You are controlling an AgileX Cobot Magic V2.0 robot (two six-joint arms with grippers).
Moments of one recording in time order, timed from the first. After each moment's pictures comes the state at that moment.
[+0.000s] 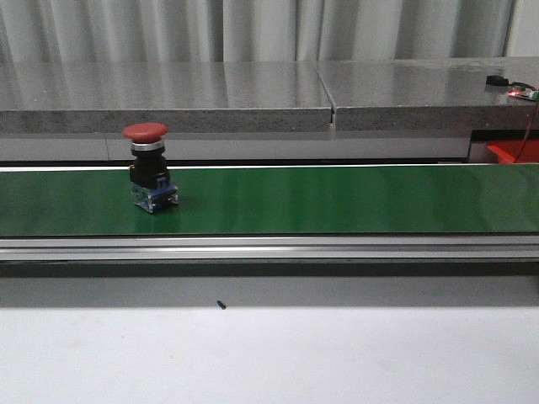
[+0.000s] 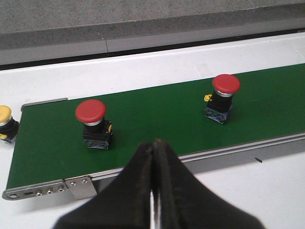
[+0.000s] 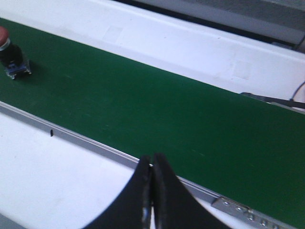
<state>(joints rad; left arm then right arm) 0.02 0.52 -0.68 -0.34 0.75 0.37 0.42 0.92 -0.88 -0.10 0.67 0.15</state>
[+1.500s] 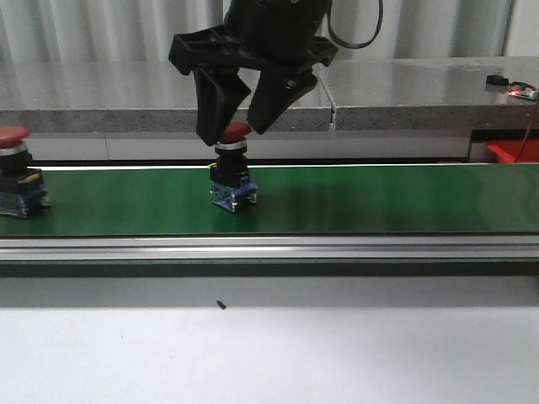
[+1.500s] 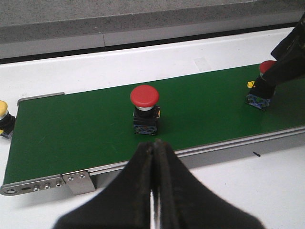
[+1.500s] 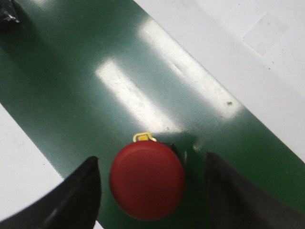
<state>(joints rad) 0.02 0.52 -0.68 -0.34 0.77 0.37 0.59 1.89 -1.61 0.17 0.78 -0.20</state>
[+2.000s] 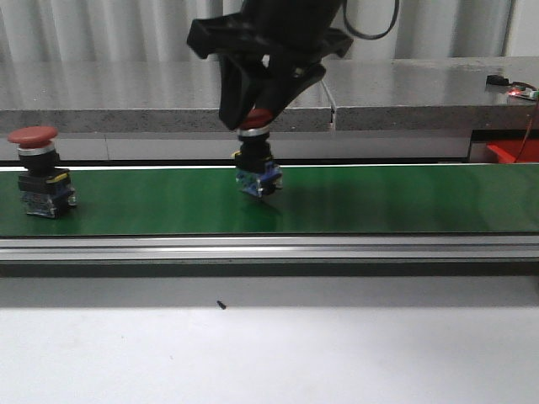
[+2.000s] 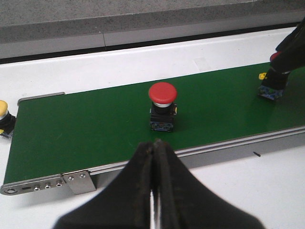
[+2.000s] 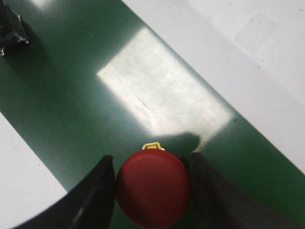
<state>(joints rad) 0.02 0.52 -0.68 -0.34 0.77 0.37 0.54 1.86 -1.61 0.19 0.79 -0.22</state>
